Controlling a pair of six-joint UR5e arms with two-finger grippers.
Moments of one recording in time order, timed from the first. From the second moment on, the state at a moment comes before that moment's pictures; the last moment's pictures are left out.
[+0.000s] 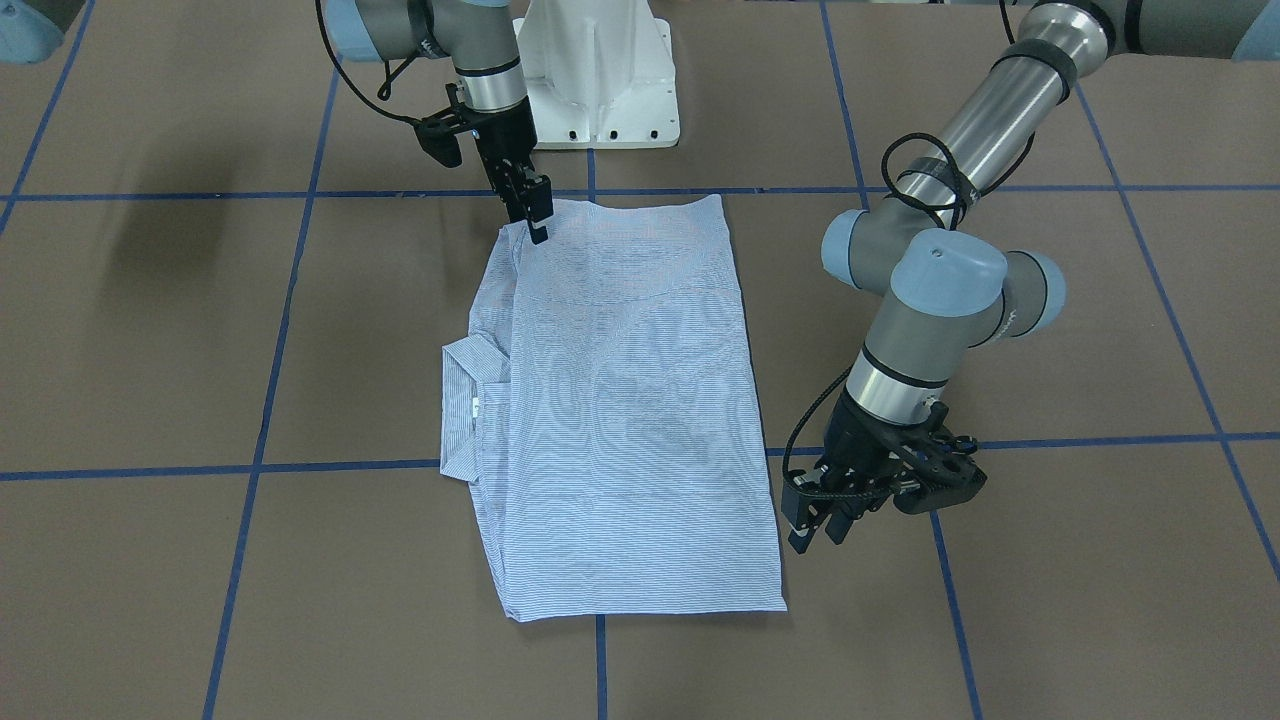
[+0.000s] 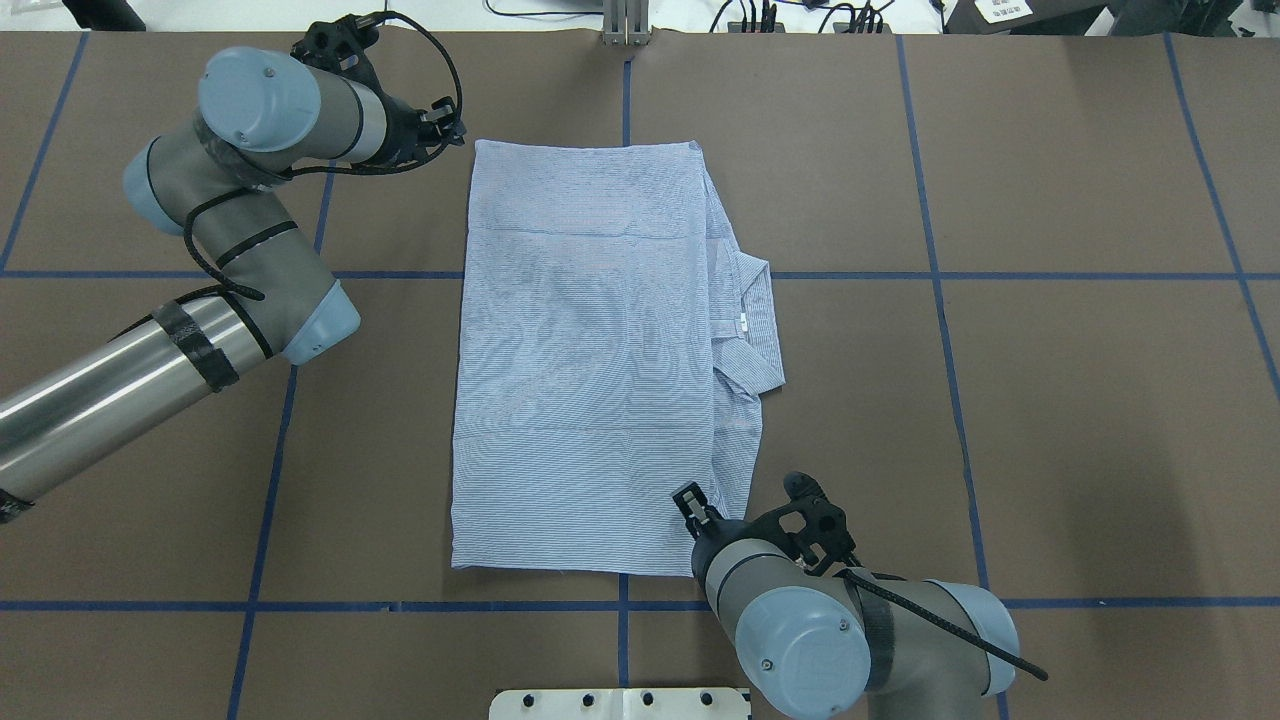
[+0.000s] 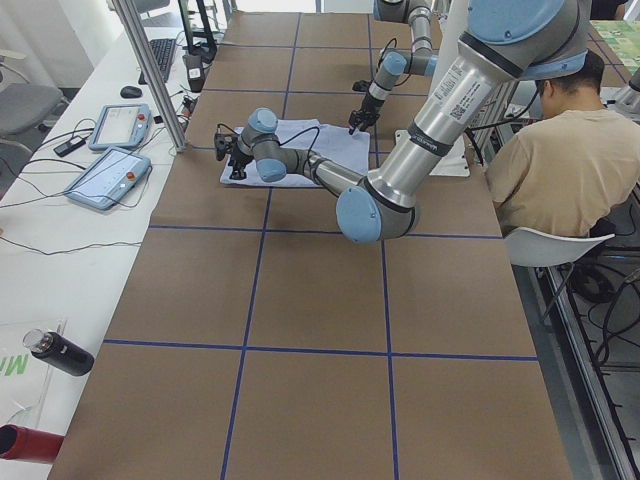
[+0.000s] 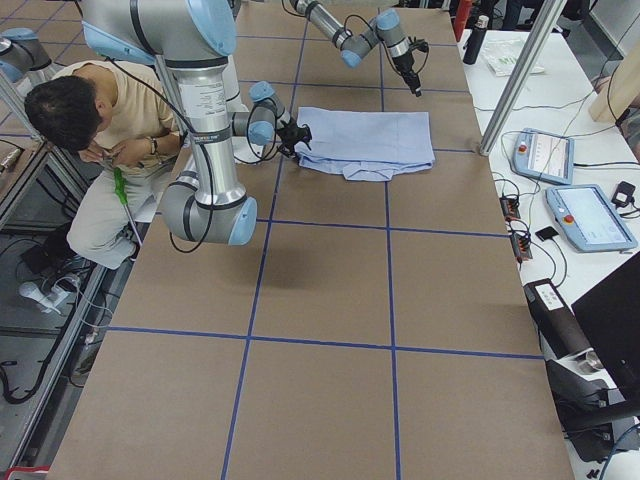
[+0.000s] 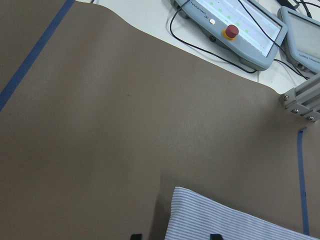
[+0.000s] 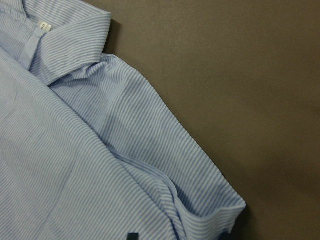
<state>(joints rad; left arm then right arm) -0.83 -2.26 -1.21 -2.36 -1.76 -1.42 0.10 -1.17 1.88 -1.35 1.24 2.46</state>
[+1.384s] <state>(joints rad) -0.73 -1.88 -1.73 -2.37 -1.75 -1.67 0.11 -1.22 1.94 -1.35 1.25 2.48</state>
